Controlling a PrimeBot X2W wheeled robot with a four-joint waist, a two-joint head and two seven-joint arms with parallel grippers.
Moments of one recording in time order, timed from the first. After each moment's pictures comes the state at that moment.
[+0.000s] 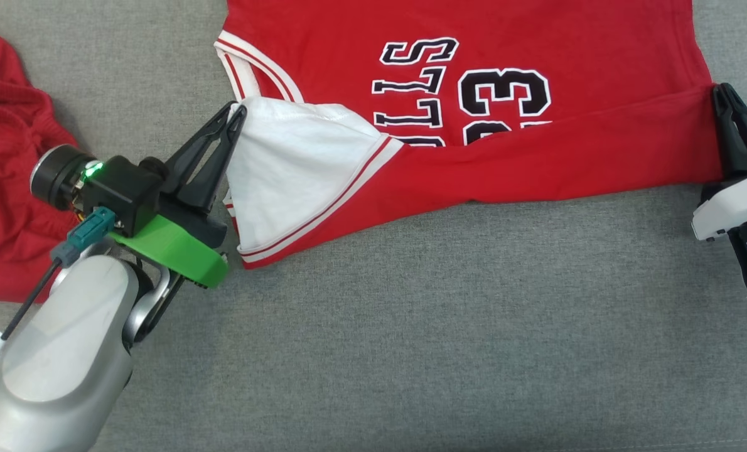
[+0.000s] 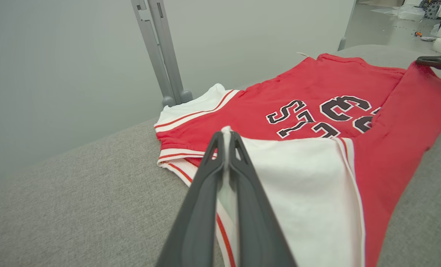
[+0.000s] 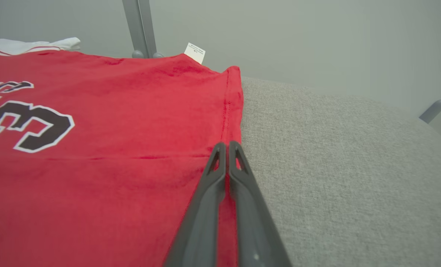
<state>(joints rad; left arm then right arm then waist) -0.63 0.46 -0.59 0.20 -0.47 -0.12 -0.22 -0.57 -0.50 0.19 0.49 0.39 0.13 -0.26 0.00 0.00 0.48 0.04</state>
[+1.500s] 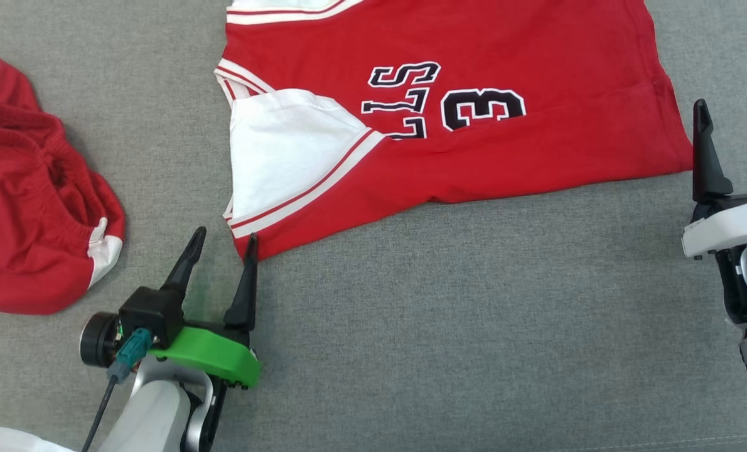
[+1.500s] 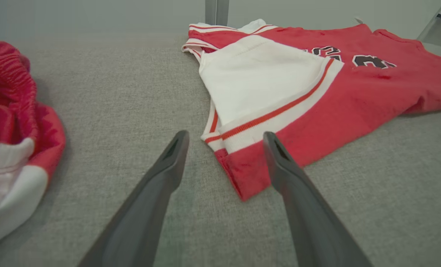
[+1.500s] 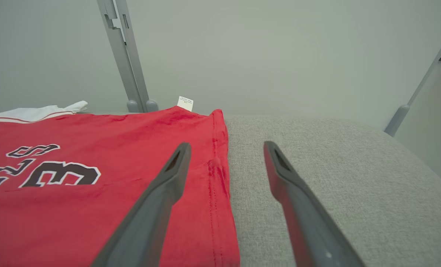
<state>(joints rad) -0.27 0.25 -0.39 0.26 -0.41 0.04 -0.26 -0.45 -0.36 0.00 0.35 0.32 0.13 -0.26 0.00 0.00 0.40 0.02</state>
